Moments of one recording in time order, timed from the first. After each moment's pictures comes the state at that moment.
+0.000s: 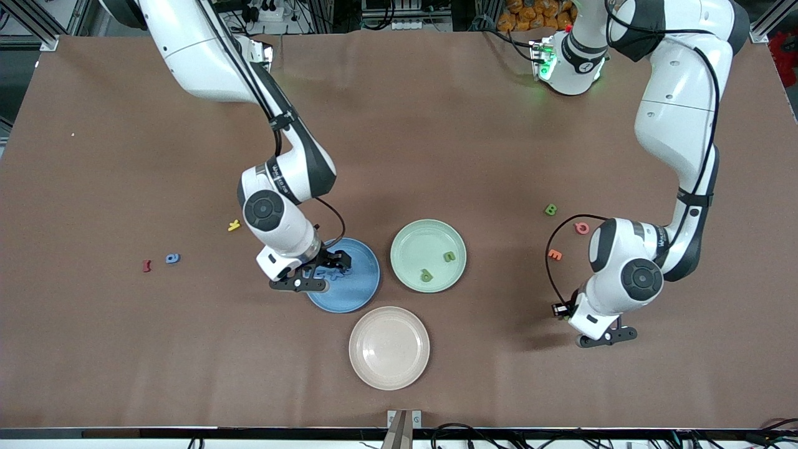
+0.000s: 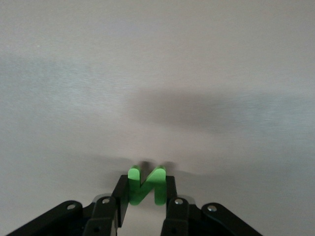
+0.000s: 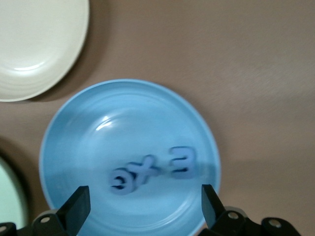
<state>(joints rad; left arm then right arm) -0.08 0.87 -0.13 -1.38 0.16 2.29 -0.43 0.52 0.66 -0.07 -1.61 0.15 2.36 0.42</state>
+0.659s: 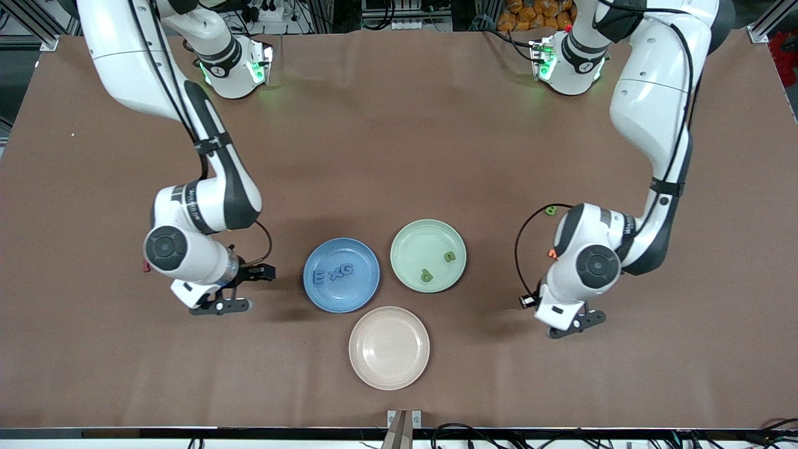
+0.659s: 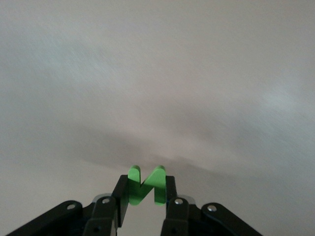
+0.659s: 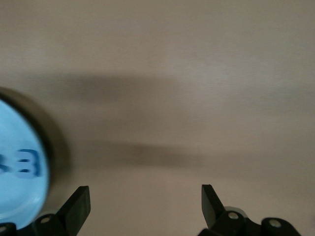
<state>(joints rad) -0.20 0.81 -0.14 -1.38 0.16 2.18 -0.72 0.30 0.63 -0.10 -1.58 0.09 2.16 0.08</state>
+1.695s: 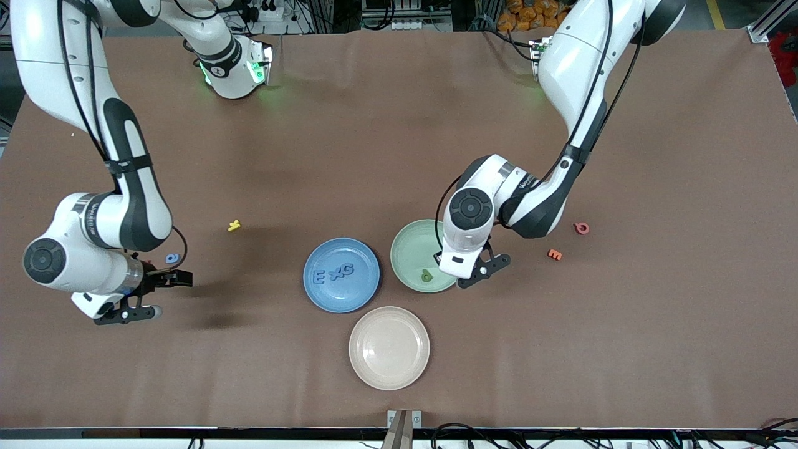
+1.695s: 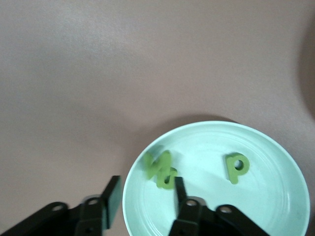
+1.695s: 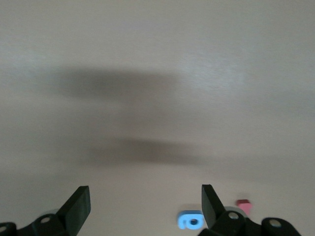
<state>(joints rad) -0.48 0.76 -0.15 -1.40 0.16 2.08 -1.15 0.04 0.63 -0.12 -1.58 0.08 2.14 -0.22</state>
